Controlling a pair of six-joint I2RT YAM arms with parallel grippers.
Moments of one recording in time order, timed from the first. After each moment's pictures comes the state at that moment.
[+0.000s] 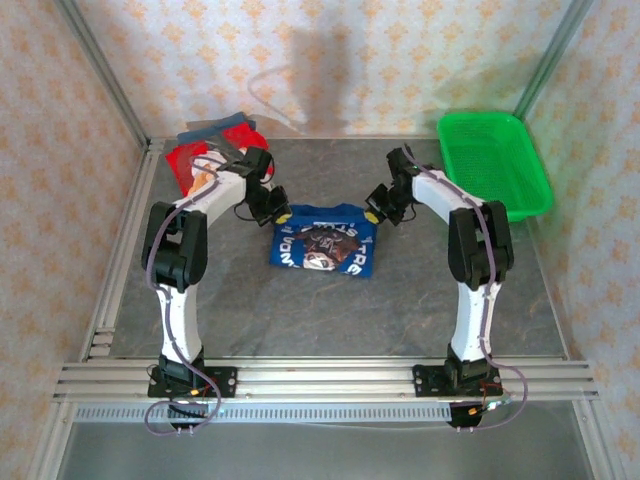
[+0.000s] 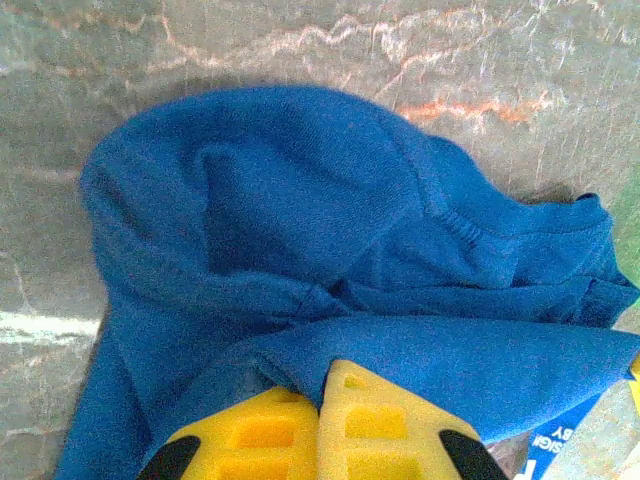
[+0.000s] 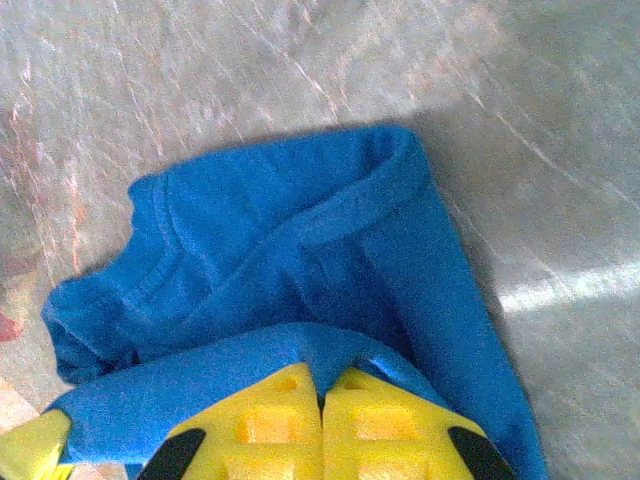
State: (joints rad) left arm -0.21 2.06 1.59 -0.76 0.40 -0.77; right arm 0.25 2.06 1.58 -0.77 -0.42 0.94
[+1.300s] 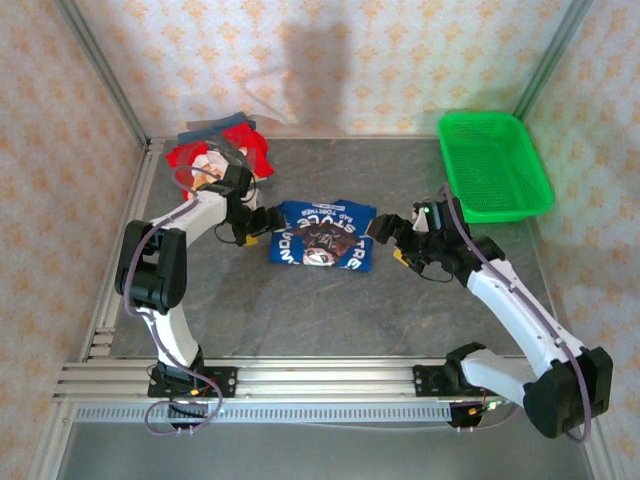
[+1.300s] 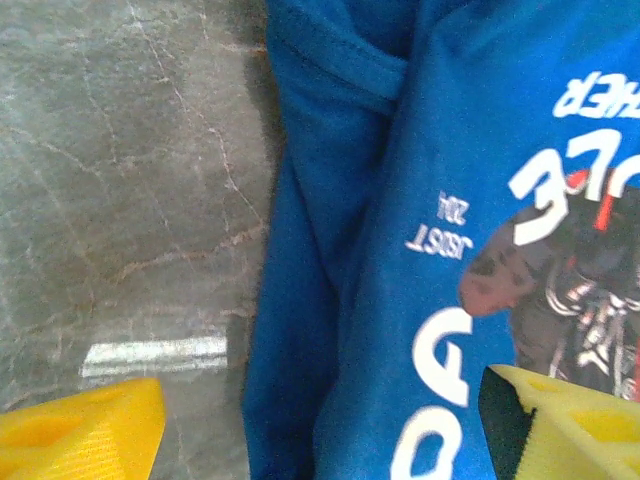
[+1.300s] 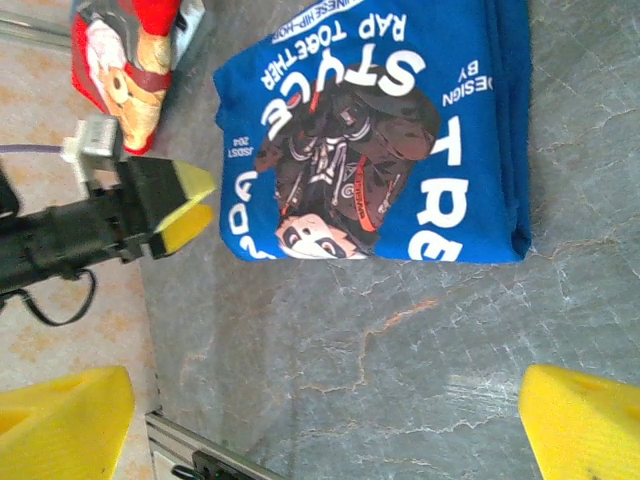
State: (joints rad) left arm -0.17 1.85 1.26 -0.68 0.36 -0.50; right arm 0.36 1.06 0.89 -0.61 -0.41 0.88
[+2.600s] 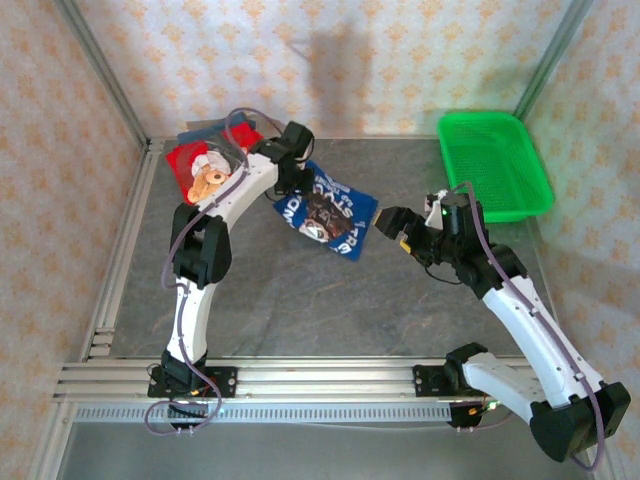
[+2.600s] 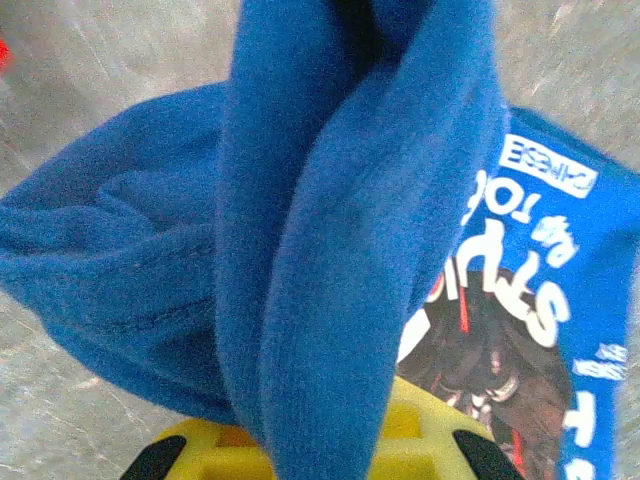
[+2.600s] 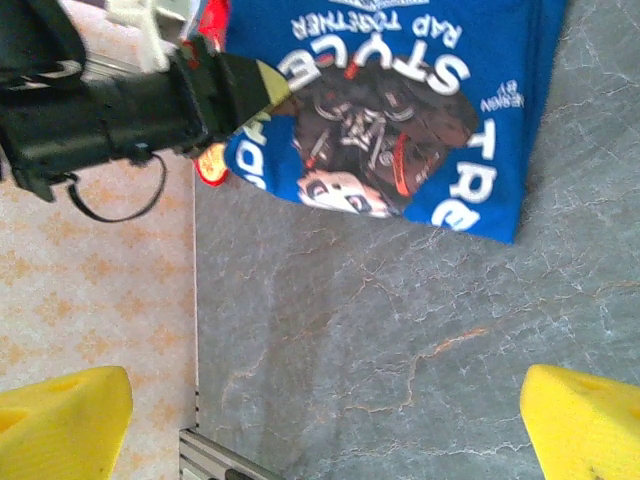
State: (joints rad) left arm -0.39 2.19 2.08 -0.99 -0.01 -0.38; right arm 0.36 0.94 0.95 -0.63 -0.38 0.88
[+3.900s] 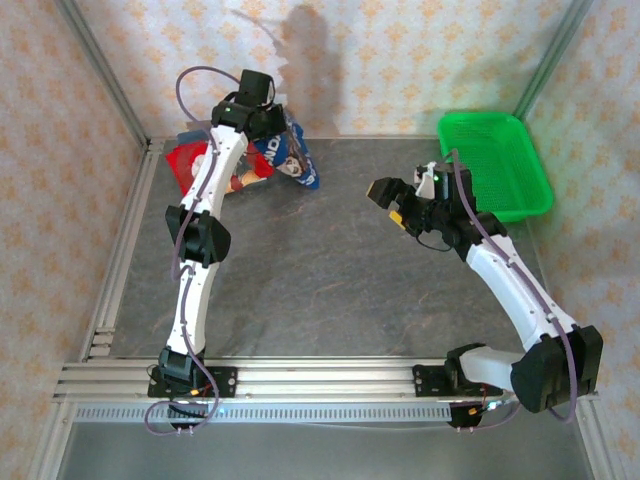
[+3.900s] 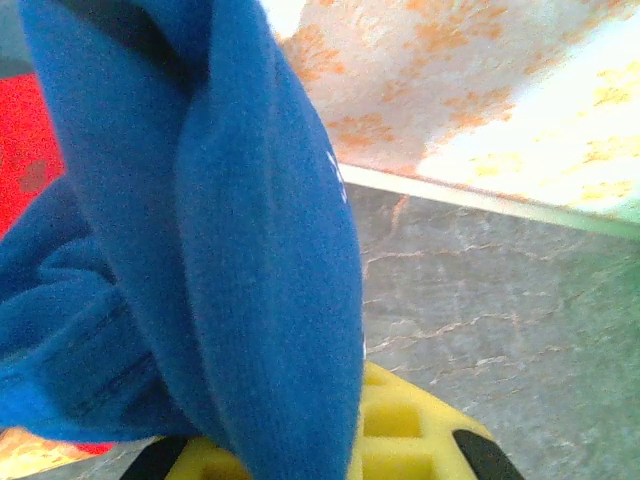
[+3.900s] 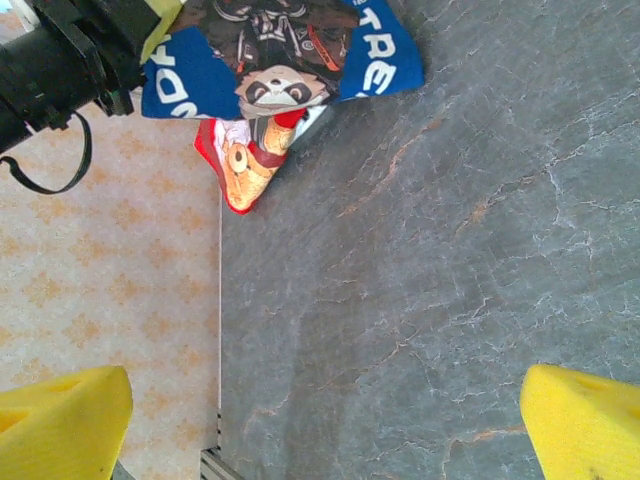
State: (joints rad) left arm -0.20 2.45 2.72 -1.02 0.03 -0.49; right arm 0.27 1.21 1.07 -0.46 -0.51 0.84
